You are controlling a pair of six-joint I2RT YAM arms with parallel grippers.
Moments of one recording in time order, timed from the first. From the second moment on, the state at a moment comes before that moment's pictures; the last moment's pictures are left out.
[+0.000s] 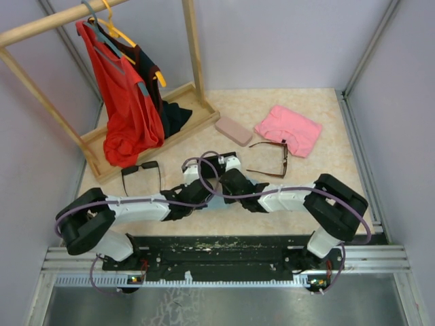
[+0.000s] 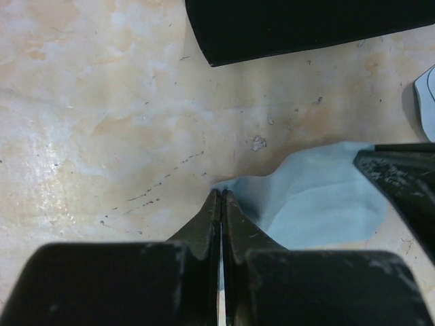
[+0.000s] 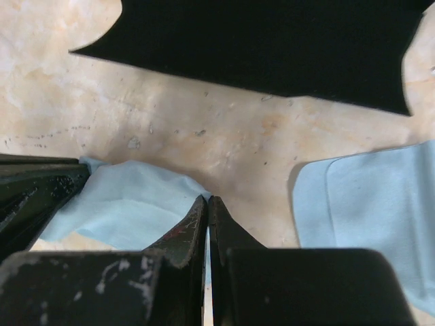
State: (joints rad) left arm -1.00 1.46 0.60 -0.07 -0.51 -0.86; right arm 0.97 1.60 0.71 0.11 0.27 0.51
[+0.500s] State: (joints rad) left arm -0.93 1.52 0.70 -0.11 -0.47 -0.79; right arm 0.87 1.55 0.72 0.18 0.21 0.38
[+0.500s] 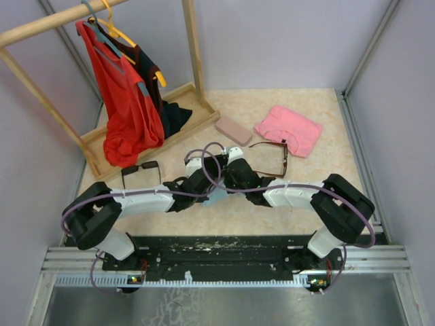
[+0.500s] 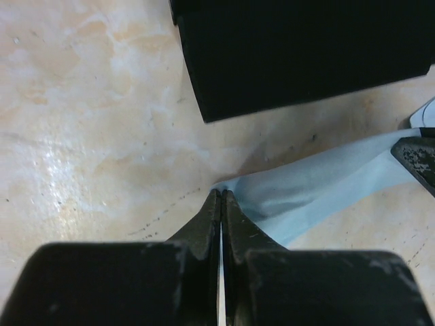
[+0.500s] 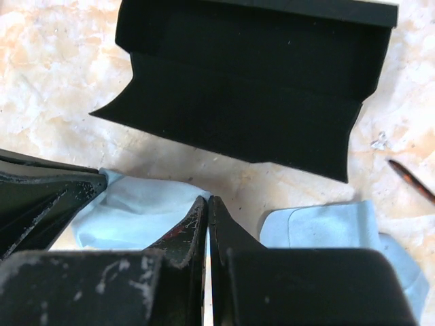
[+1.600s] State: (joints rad) left arm -0.79 1.57 0.89 -0.11 -0.44 -0.65; right arm 0.72 1.59 0.88 0.04 0.10 0.29
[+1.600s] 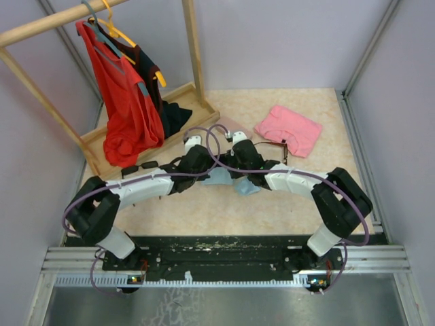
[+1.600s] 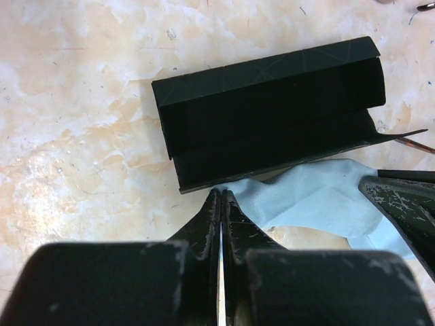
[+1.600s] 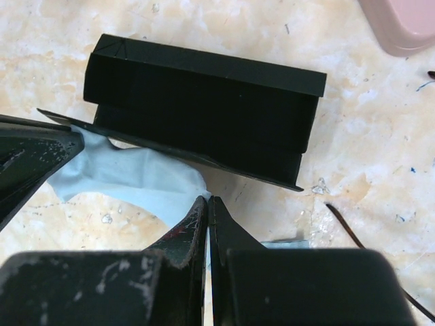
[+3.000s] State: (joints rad) left arm -0.74 1.62 0.93 -0.04 -0.42 -0.61; right arm 0.66 1.71 1.04 -0.06 0.07 0.24
